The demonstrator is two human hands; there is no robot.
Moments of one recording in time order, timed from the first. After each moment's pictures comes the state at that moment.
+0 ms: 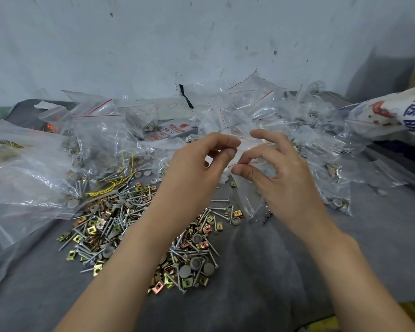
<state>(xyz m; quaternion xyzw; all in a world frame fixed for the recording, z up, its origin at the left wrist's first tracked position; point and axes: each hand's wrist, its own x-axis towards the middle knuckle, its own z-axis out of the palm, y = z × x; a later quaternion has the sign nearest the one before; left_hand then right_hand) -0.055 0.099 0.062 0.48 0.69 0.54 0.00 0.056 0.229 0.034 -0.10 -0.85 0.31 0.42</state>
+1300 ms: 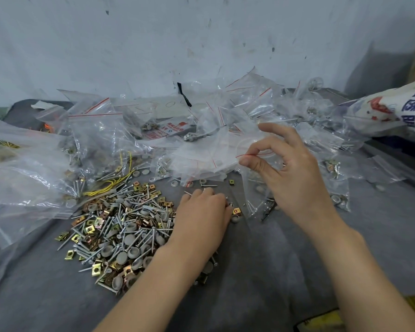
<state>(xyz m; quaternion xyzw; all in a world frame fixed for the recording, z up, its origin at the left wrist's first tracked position) -0.044 0.109 -0.011 0.48 0.87 0.10 -0.06 0.061 0.237 0.035 -0.10 -0.83 0.30 0.45</state>
